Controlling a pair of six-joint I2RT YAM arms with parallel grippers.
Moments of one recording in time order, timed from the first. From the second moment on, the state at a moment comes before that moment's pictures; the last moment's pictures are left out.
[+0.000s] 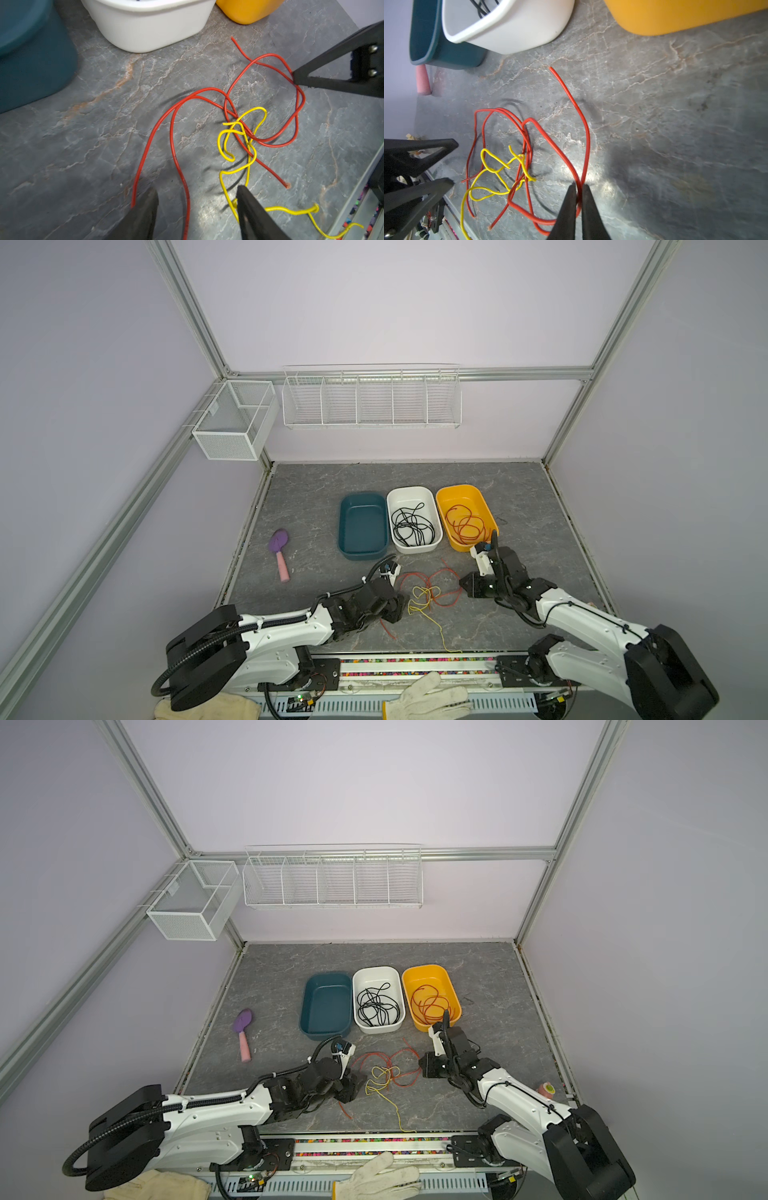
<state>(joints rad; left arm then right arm) -1.11 1.20 0.39 0.08 -0.17 -0.55 0.51 1.08 0.38 -0.17 -0.29 0.53</state>
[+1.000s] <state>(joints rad) -1.13 1.42 0.42 0.25 -0.12 -0.55 0.58 1.01 0.38 -0.07 -0.41 0.52</state>
